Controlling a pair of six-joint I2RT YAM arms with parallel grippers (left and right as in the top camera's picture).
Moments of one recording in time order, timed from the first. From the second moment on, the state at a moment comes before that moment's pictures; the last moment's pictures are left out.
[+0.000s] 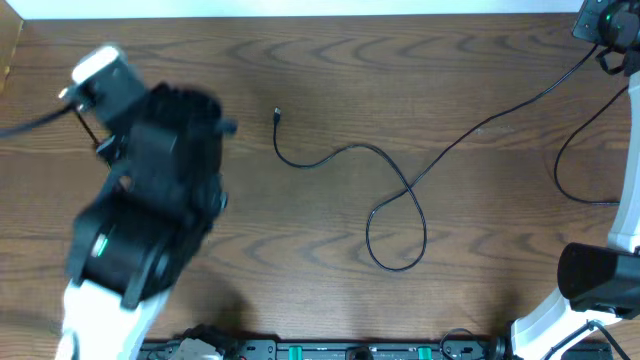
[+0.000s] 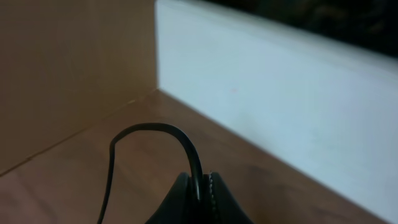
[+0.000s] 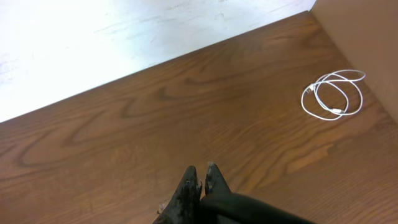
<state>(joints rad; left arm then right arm) -0.44 1.19 1.63 -0.96 -0.96 -0.56 -0.14 1.86 2.20 -1.10 0.18 0.19</state>
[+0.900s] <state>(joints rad) 0.23 1.75 1.62 -0.87 0.27 -0.08 -0.14 1.86 2.20 -1.10 0.17 0.19</state>
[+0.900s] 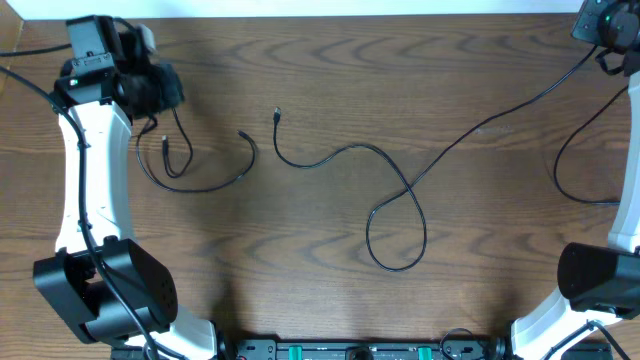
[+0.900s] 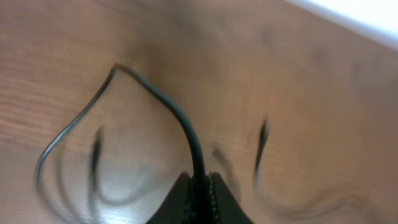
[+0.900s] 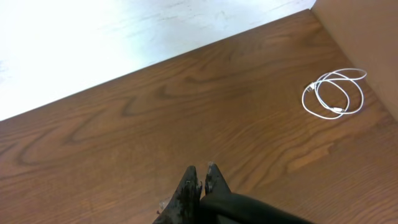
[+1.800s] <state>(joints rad) 0.23 1.75 1.62 -1.02 0.18 0.20 -0.14 1.86 2.20 -1.10 0.17 0.18</state>
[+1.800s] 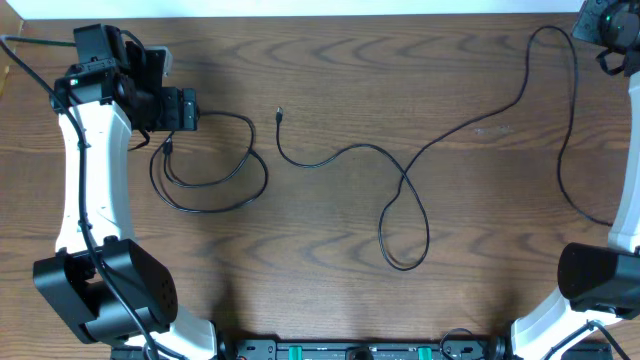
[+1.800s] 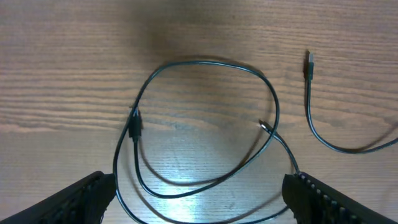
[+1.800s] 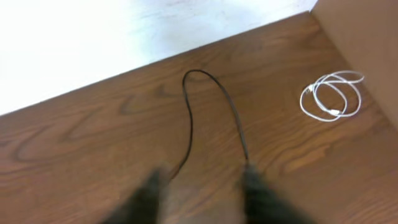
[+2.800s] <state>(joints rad) 0.23 1.75 1.62 -1.08 0.18 0.14 0.00 2.03 1.48 -0.53 -0.03 0.70</state>
